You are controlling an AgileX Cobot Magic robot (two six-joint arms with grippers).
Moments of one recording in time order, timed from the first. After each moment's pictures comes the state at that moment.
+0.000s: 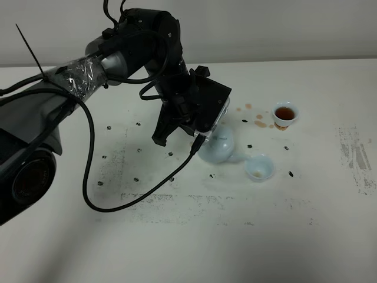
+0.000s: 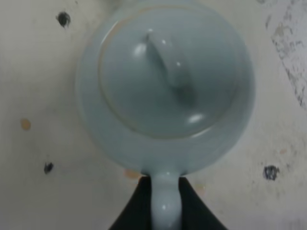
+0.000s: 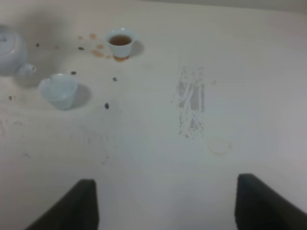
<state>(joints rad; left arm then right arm) -0.54 2.33 -2.09 -0.24 1.14 1.61 0.05 -0.01 -0.52 0.01 1.11 -0.07</state>
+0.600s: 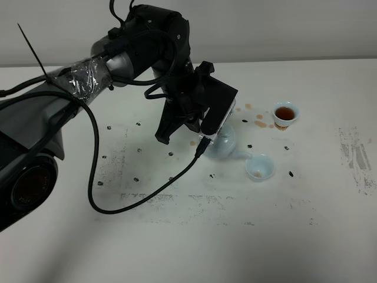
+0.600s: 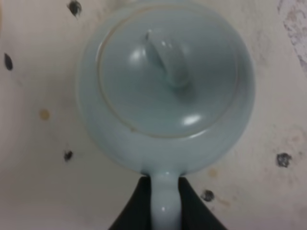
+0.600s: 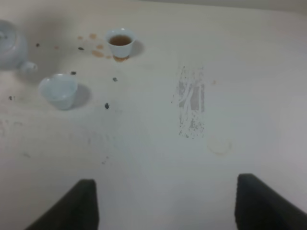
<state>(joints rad) -0.58 2.32 -2.09 -0.16 1.12 1.58 0.05 -0.01 -0.52 0.01 1.11 -0.07</state>
